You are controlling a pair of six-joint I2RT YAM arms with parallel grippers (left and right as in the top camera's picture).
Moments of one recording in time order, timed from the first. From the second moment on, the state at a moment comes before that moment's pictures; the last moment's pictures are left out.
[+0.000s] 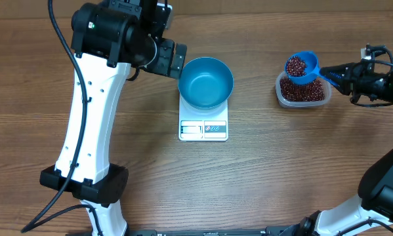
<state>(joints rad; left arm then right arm) -0.34 1.97 2.52 -1.69 0.05 -0.08 -0.50 1.83 1.51 -1.02 -1.11 0.13</state>
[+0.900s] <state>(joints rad) -0.39 1.97 2.20 -1.60 0.31 0.16 -0.52 1.83 1.51 -1.00 -1.22 0.11</state>
